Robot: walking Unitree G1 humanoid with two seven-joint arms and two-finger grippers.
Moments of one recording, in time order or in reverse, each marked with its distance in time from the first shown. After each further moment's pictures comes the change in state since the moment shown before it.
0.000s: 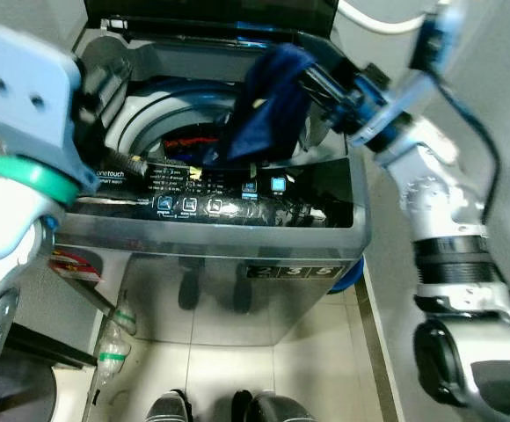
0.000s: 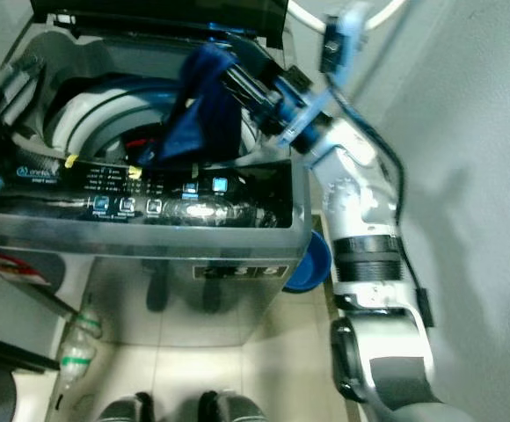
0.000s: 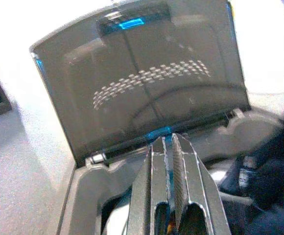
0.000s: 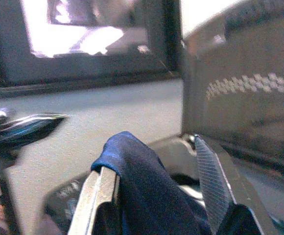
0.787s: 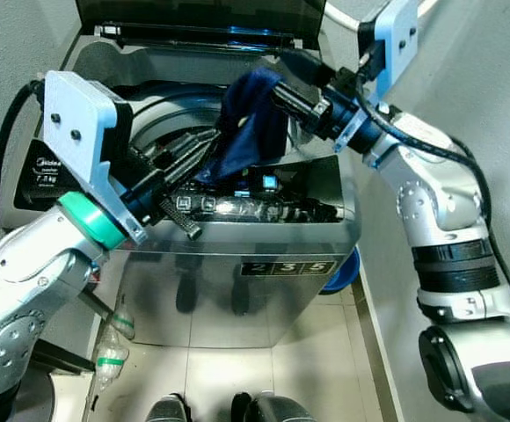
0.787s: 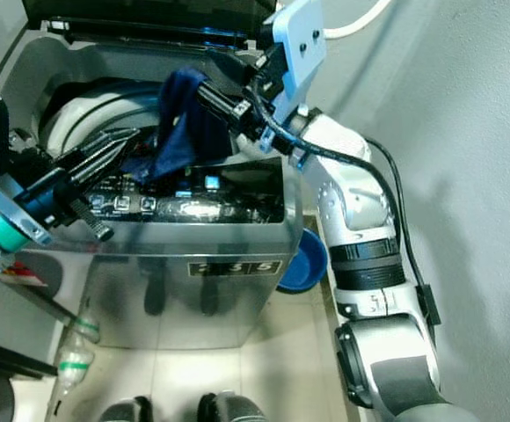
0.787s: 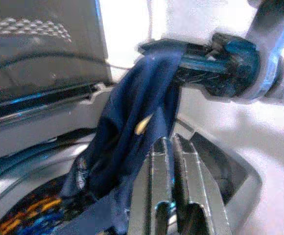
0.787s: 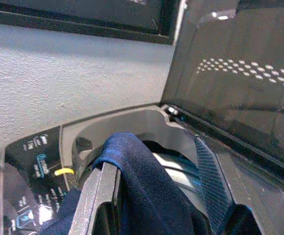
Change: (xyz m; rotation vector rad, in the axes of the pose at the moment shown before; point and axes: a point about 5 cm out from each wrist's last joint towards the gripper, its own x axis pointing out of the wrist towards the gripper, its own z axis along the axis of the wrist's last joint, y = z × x) left arm -0.016 -0.045 -0.027 -0.303 0.162 -0.464; right arm 0.033 0.008 -0.023 -0.225 0.248 -0.073
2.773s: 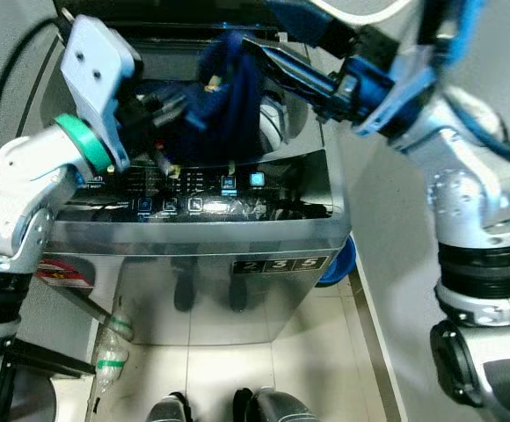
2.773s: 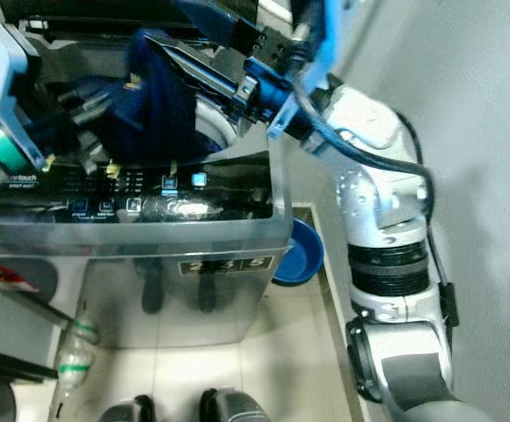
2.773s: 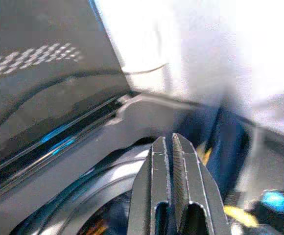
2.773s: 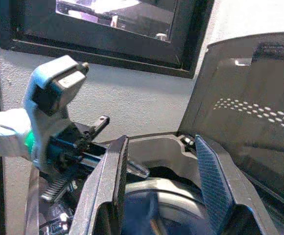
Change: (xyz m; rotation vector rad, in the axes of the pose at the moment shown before) left arm 0.044 0.078 -0.001 0.249 -0.014 0.014; right arm 0.002 0.023 0.033 -0.030 -0.088 0.170
